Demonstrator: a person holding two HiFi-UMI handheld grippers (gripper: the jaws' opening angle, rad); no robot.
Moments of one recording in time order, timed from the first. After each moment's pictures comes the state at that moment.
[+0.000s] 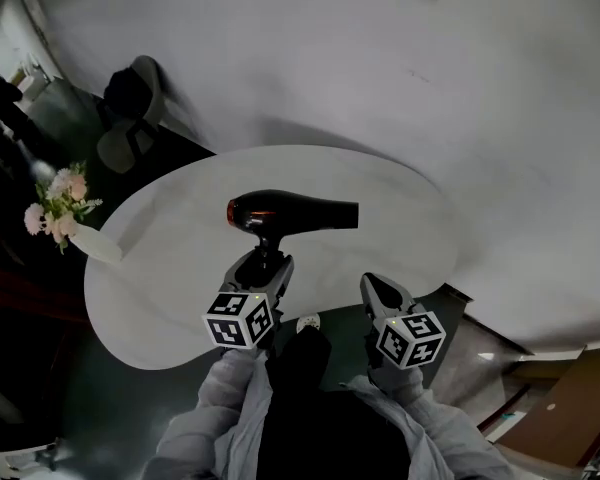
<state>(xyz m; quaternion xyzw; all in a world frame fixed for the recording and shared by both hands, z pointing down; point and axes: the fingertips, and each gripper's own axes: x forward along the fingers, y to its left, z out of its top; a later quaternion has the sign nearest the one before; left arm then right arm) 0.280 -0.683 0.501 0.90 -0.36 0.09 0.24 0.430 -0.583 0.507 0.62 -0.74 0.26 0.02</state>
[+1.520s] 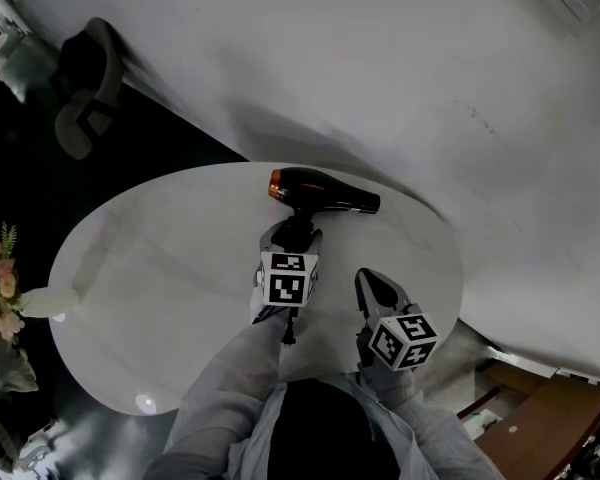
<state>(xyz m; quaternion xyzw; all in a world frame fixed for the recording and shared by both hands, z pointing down) 0.457 -0.904 0.665 0.85 -0.37 0.26 0.26 0.527 -0.787 0.591 0.62 -0.71 0.34 0.07</state>
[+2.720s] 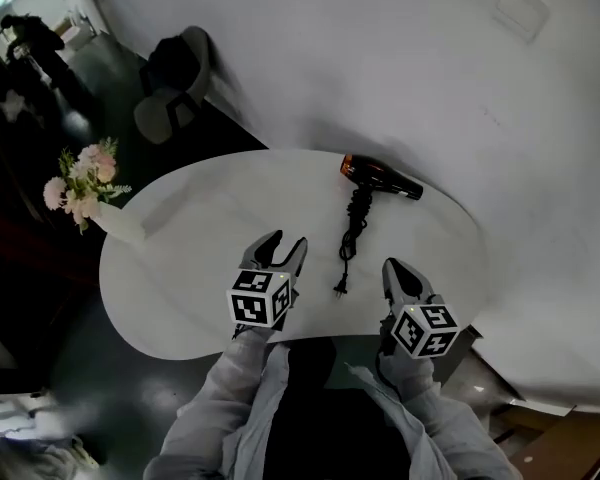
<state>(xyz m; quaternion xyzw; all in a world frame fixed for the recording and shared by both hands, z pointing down) 0.253 -0.782 0.524 0.87 -0.43 0.12 0.21 0.429 -0.703 0.504 0.60 -0.77 0.23 0.04</state>
